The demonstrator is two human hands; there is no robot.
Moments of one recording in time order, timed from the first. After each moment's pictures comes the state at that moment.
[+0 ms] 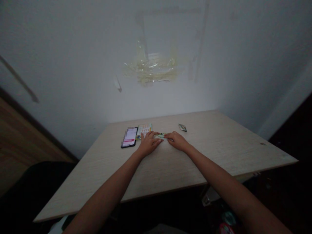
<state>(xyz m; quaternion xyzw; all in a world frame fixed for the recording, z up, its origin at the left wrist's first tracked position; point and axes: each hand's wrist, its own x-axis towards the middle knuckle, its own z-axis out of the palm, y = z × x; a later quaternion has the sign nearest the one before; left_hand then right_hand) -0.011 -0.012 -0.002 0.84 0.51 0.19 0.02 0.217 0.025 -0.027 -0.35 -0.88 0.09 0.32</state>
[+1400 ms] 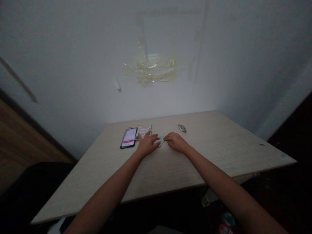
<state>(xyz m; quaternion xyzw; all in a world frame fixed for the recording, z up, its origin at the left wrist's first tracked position) -0.012 -0.010 0.000 0.82 0.54 0.18 0.03 0.220 0.021 -0.026 -0.32 -0.89 0.08 0.32</state>
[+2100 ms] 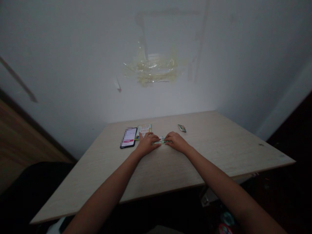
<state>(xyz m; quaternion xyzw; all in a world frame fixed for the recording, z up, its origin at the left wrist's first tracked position) -0.015 -0.010 0.007 0.85 0.50 0.18 0.04 0.221 0.019 -0.019 -0.32 -0.90 0.05 0.29</state>
